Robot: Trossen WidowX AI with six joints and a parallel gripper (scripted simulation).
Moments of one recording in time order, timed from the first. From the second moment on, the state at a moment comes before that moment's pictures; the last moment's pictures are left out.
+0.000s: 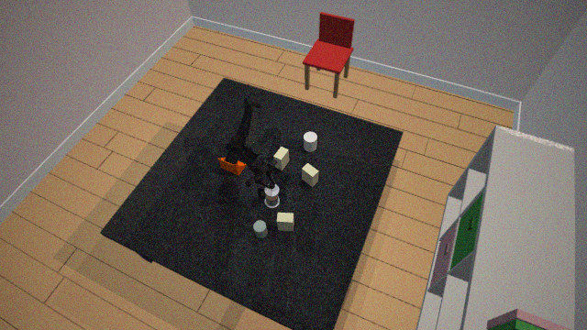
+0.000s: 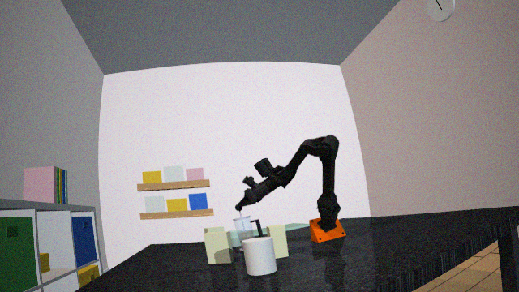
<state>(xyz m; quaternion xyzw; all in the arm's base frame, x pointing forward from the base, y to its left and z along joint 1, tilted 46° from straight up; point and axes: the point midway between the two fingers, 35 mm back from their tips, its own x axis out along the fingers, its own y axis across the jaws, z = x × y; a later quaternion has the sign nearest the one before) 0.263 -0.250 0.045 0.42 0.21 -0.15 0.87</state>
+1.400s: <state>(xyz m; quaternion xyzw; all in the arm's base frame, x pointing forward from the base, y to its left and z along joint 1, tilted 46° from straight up) 0.265 -0.245 0.035 0.43 0.22 -0.14 0.87</state>
